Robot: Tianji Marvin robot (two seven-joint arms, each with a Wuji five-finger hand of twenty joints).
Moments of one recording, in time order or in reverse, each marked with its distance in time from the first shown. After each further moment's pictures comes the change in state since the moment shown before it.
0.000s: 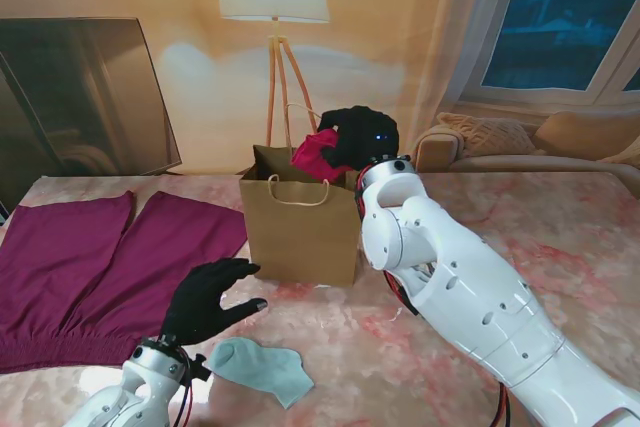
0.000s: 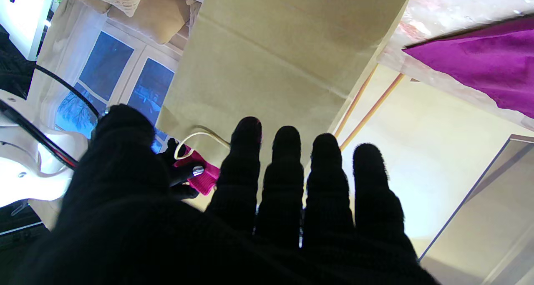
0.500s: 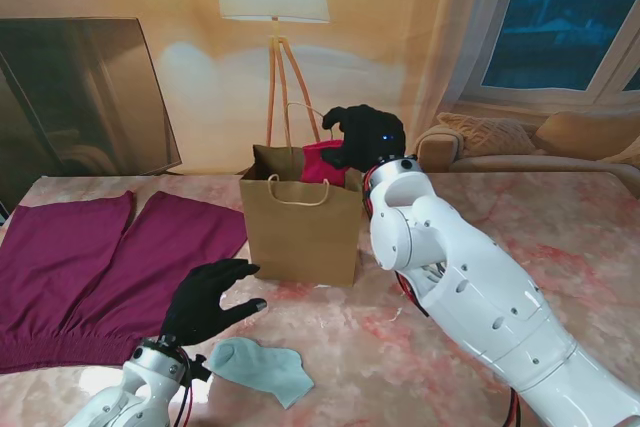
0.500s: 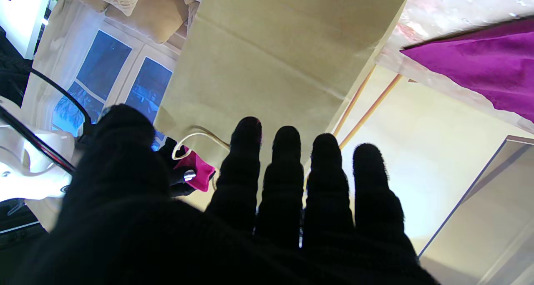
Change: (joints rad) left arm -0.001 0.000 0.002 0.006 -0.004 0.003 0.005; right arm -0.021 0.024 0.029 -0.046 -0.025 0.001 0.076; left_hand 0.001 0.000 0.000 0.000 0.000 0.000 0.000 0.000 0.000 0.000 0.000 0.000 0.000 0.000 0.000 0.000 0.000 0.000 0.000 0.000; right_hand -0.167 0.093 -0.078 0.126 -0.192 0.162 -0.360 0.012 -0.276 -0.001 -0.140 -0.087 -0.232 0.000 -0.172 -0.033 -0.192 -0.003 -0.148 0.073
